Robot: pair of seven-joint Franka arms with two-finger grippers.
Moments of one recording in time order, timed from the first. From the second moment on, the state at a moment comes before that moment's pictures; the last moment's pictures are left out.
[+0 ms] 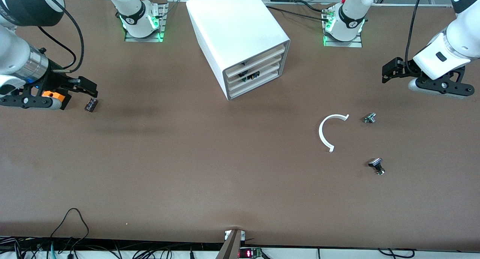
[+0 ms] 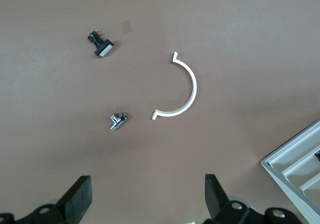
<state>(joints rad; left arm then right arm) -0.05 0.01 -0.05 -1.64 -0.01 1.55 0.07 0.02 0.09 0.09 -1.64 0.00 1.66 0.17</state>
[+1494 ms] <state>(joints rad) -0.09 0.23 -0.06 -1.56 -0.57 1.23 0.29 0.18 0.17 0.10 -1.64 0.00 1.70 0.45</state>
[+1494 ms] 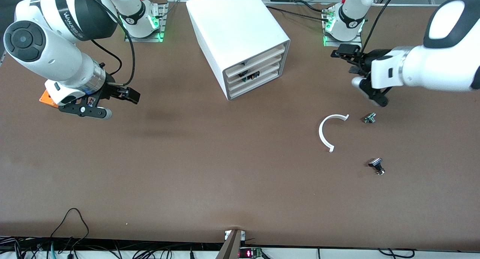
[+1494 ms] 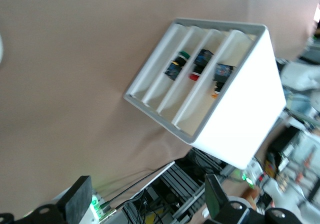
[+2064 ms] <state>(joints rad) -0.23 0.43 -0.07 -1.59 -0.90 1.50 0.49 0.19 0.19 0.10 -1.62 0.00 1.71 0.47</state>
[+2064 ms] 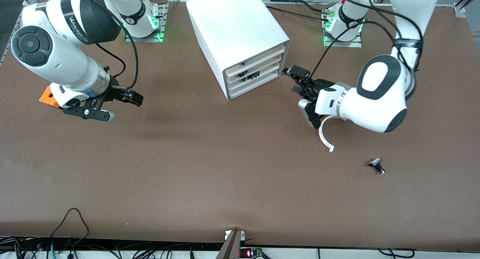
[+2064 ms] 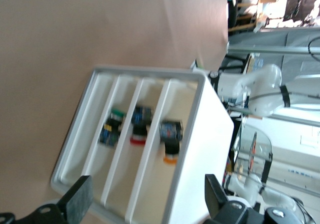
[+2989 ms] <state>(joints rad) -0.25 0.46 -0.07 -1.99 -1.25 1.62 0.91 0.23 0.22 0.10 -1.56 0.00 1.71 0.53</state>
